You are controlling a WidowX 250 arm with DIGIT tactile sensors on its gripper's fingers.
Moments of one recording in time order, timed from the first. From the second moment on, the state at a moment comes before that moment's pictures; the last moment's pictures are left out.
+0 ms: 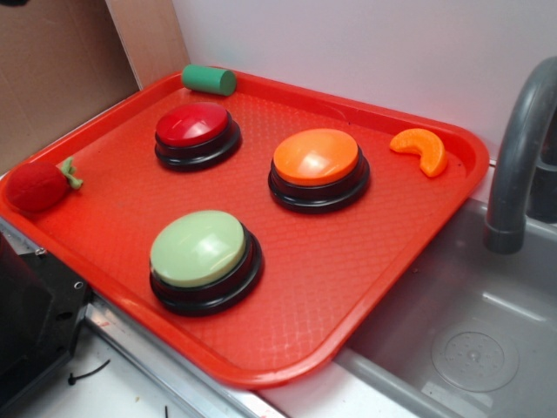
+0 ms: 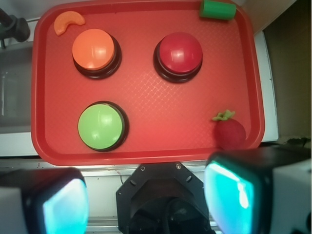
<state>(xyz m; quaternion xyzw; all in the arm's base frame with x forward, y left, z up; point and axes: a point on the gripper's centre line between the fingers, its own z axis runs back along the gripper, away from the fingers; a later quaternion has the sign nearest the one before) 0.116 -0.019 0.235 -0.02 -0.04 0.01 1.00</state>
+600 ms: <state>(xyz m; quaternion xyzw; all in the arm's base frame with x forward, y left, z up) 0.168 -0.059 0.184 -0.05 0.01 -0.10 0.99</state>
